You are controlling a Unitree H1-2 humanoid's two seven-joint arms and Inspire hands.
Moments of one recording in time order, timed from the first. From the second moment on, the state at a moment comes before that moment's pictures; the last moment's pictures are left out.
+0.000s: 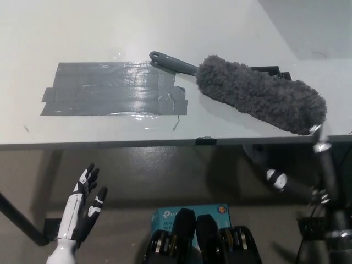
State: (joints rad) left_arm -0.06 0.14 0.01 0.27 0.16 -0.40 0.04; right_arm -0.15 -0.14 0.04 -0.28 -0.32 -0.09 -0.08
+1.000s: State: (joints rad) left_arm -0.07 0.14 0.00 0.27 0.19 -0.43 0.06; right_arm -0.88 -0.28 0.24 0.63 -0.41 0.25 0.16
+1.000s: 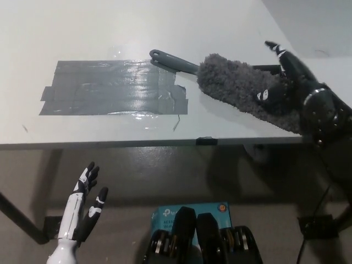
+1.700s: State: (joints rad) left_arm -0.07 0.14 0.00 0.27 0.19 -0.43 0.06; right_arm -1.06 -0.24 0.39 0.98 -0.45 0.27 0.23
